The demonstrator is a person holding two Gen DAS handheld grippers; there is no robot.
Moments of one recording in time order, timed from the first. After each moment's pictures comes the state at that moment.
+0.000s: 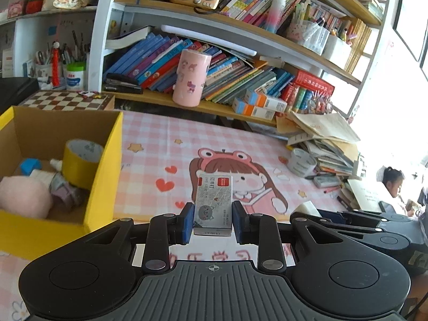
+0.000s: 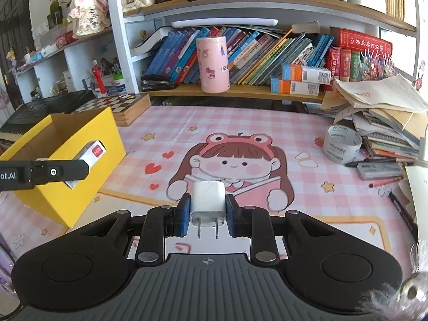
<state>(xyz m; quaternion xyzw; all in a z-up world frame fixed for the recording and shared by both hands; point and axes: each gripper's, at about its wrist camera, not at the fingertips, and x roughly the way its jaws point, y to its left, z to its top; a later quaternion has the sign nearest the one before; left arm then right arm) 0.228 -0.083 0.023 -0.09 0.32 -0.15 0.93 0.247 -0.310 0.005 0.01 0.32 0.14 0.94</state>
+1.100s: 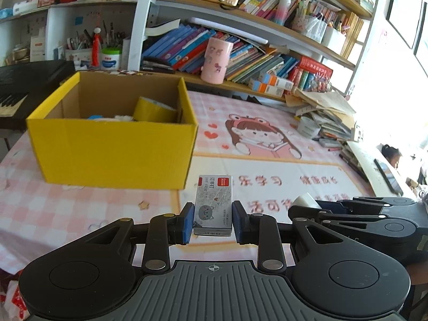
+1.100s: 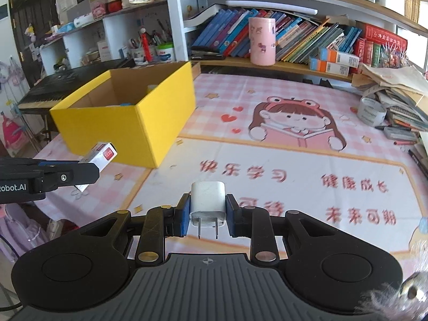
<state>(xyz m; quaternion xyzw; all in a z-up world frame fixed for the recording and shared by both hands) 0.111 0.023 0.008 -0.07 0.34 -0.15 0.93 0.129 -0.196 -0.005 0.00 0.35 0.16 0.92</state>
